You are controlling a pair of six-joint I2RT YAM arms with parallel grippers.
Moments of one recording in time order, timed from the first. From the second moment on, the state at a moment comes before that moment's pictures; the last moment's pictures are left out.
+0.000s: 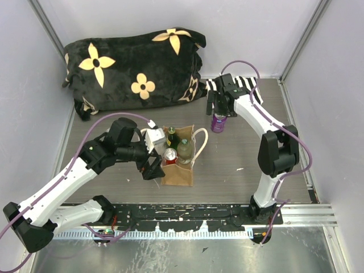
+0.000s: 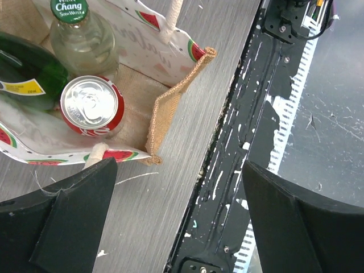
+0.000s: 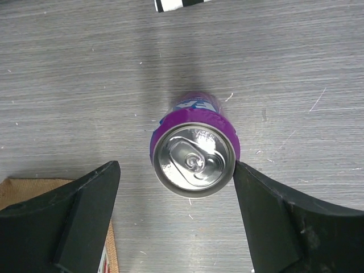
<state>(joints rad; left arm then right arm) -0.73 0.99 1.03 -0.76 0.52 0.15 0.33 1.80 1.54 -0.71 0.15 0.39</state>
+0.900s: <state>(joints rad) -0.73 0.99 1.01 -0.78 0.52 0.18 0.33 1.93 1.61 -0.80 0.18 0.37</state>
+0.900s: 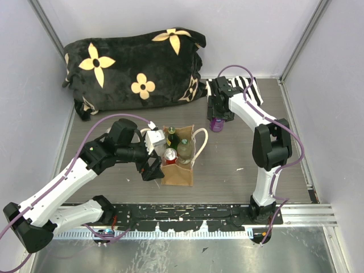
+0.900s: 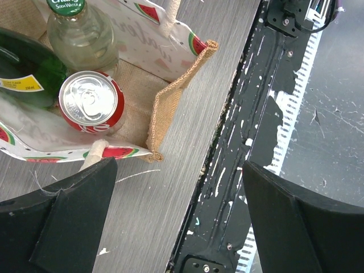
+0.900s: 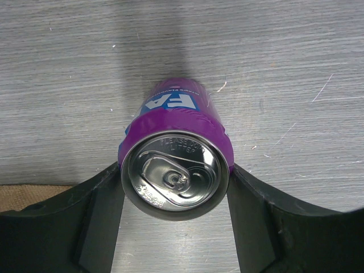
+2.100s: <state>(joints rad) -0.76 1.03 0.93 -0.69 0.52 0.22 0.61 1.59 1.95 -1.04 0.11 0.39</state>
